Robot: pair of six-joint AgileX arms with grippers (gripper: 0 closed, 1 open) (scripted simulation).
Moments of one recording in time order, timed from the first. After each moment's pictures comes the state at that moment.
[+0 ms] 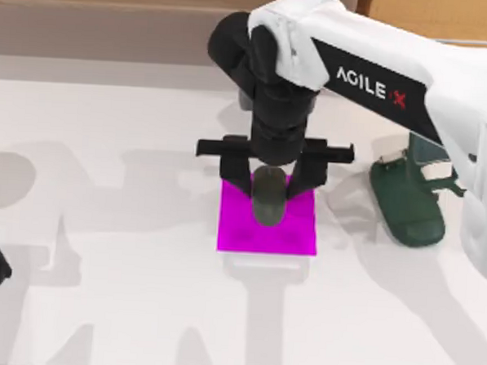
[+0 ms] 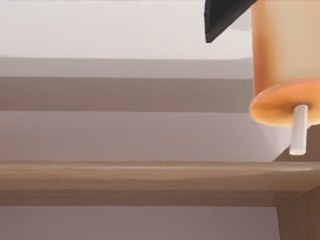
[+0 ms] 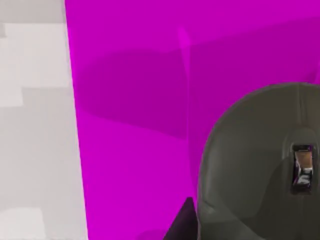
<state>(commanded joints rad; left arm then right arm) 0.00 0.00 0.00 0.00 0.00 0.00 0.65 2.48 2.17 -1.25 0.01 0.68</state>
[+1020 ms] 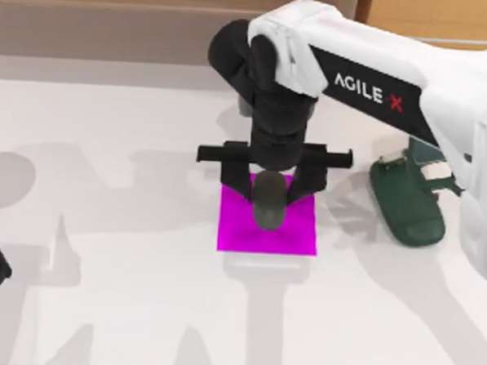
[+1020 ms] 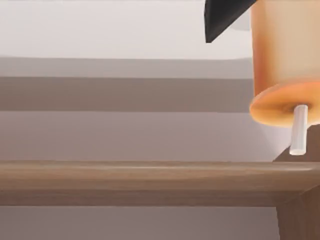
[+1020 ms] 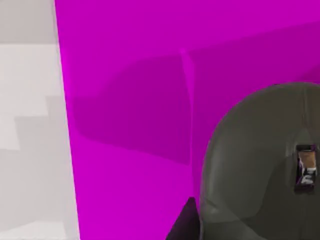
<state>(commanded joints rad) 0.00 0.00 0.00 0.00 0.00 0.00 0.65 2.49 2.14 -1.21 0.01 0.68</state>
